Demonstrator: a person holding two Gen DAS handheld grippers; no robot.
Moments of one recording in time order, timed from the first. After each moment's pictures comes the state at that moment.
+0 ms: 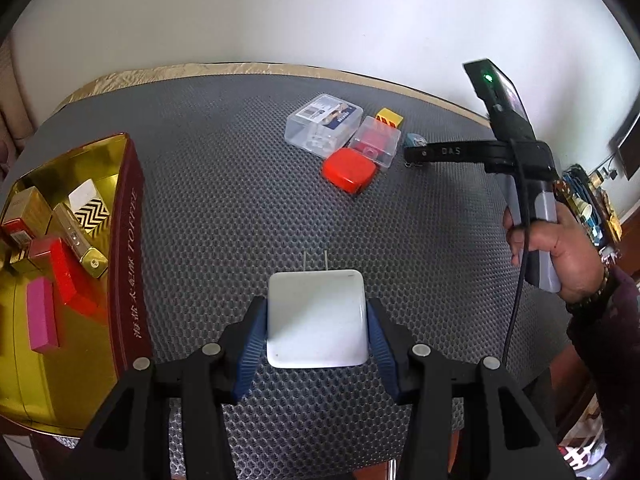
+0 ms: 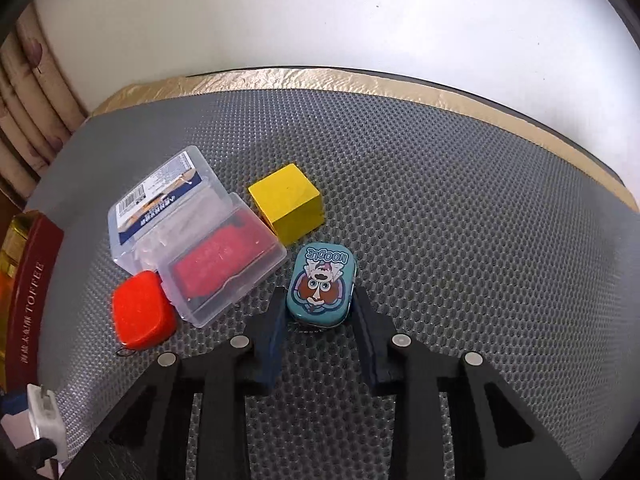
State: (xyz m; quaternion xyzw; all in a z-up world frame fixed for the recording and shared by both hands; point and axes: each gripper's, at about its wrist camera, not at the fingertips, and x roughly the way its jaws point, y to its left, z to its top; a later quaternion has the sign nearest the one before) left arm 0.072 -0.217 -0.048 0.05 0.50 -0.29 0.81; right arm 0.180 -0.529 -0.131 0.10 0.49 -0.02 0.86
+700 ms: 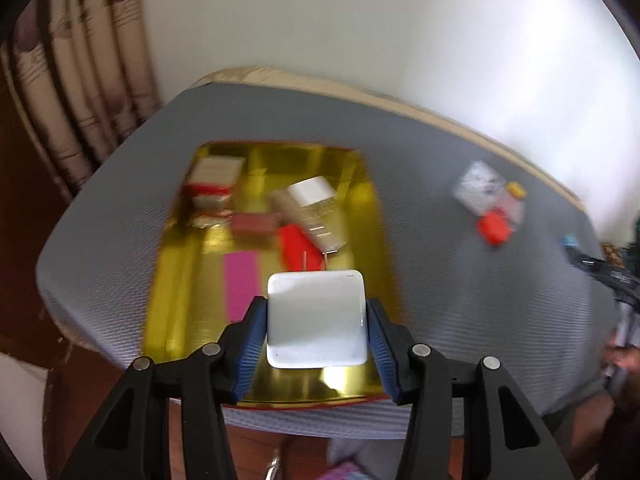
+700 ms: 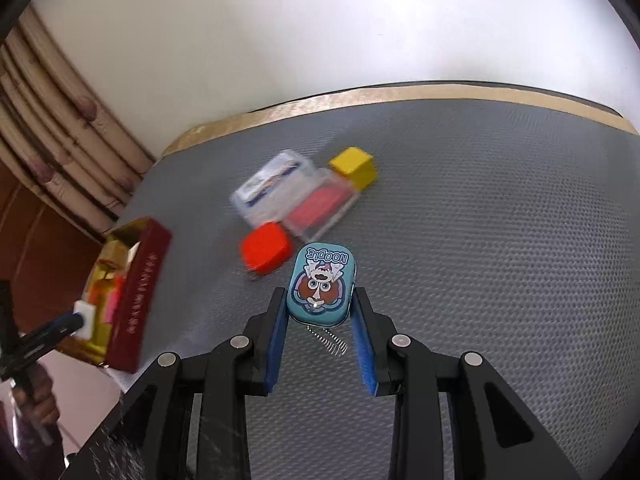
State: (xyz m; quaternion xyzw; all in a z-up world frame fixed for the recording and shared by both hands) left arm 0.100 -0.067 -0.014 0.01 0.50 -0.12 0.86; right arm 0.073 -0.524 -0.079 0.22 0.44 0.06 0.87
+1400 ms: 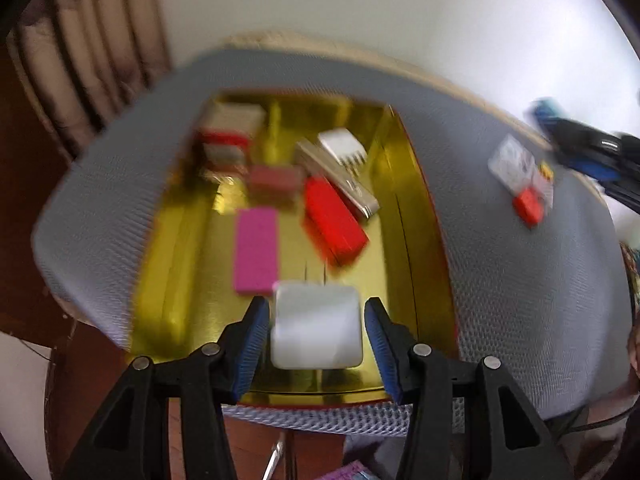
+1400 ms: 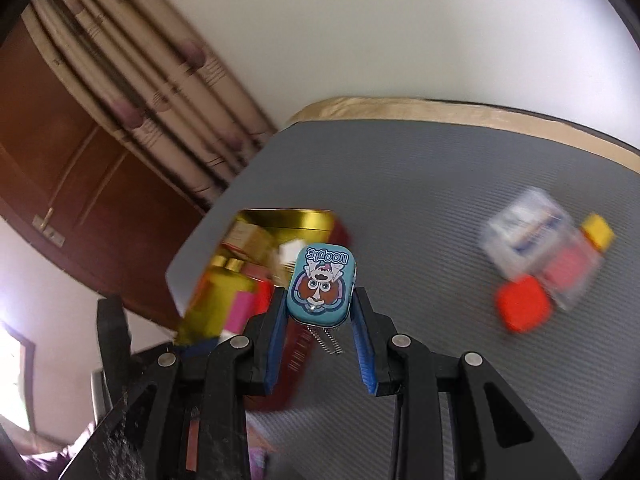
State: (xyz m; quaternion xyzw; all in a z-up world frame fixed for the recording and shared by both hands) left arm 0.095 -0.060 -0.036 0.01 0.51 -0.08 0.86; right arm 0.149 -0.332 -0.013 0.19 0.44 0.24 0.84
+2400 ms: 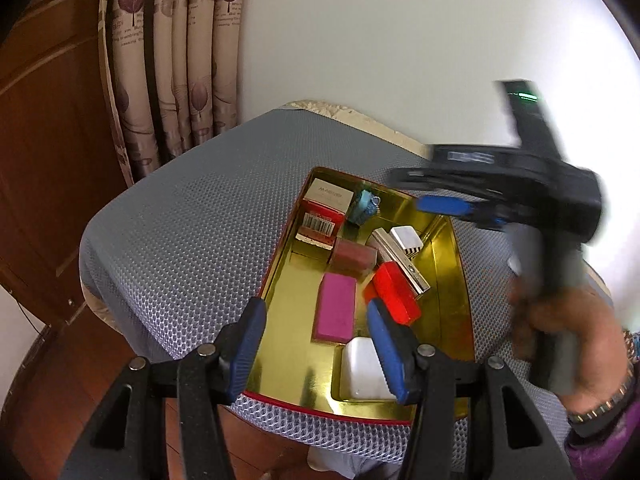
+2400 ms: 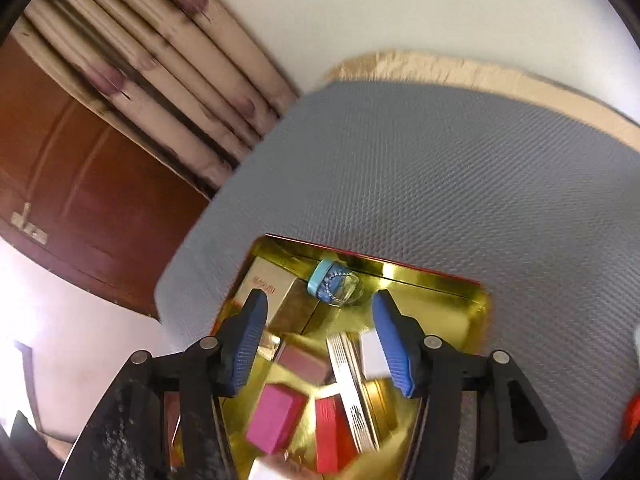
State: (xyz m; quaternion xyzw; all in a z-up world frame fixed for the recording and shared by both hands) left arm 0.078 -0.011 -0.006 -0.07 0.42 -0.02 0.91; right arm 0.251 -0.208 -0.037 0.18 0.47 0.26 0.82
